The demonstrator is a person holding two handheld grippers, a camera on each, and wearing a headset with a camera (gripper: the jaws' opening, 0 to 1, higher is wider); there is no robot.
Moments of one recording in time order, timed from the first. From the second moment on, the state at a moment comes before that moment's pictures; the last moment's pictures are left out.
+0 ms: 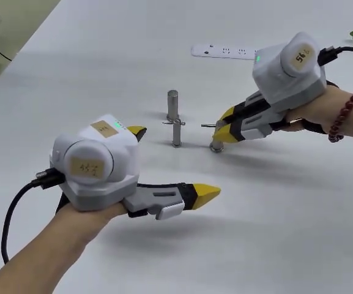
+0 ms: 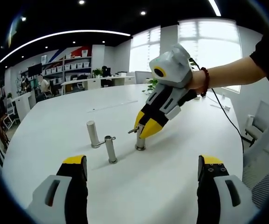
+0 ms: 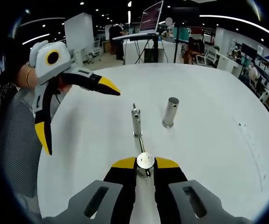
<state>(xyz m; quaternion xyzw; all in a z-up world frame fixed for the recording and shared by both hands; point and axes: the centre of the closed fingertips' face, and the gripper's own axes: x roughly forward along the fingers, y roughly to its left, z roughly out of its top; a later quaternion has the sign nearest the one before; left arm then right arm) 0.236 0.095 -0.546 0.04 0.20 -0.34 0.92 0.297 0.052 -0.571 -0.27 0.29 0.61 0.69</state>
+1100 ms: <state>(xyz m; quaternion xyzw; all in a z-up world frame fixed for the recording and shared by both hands) 0.239 0.096 -0.549 0.04 0.20 -0.34 0.92 0.297 0.060 -0.562 -0.22 0.29 0.61 0.70</state>
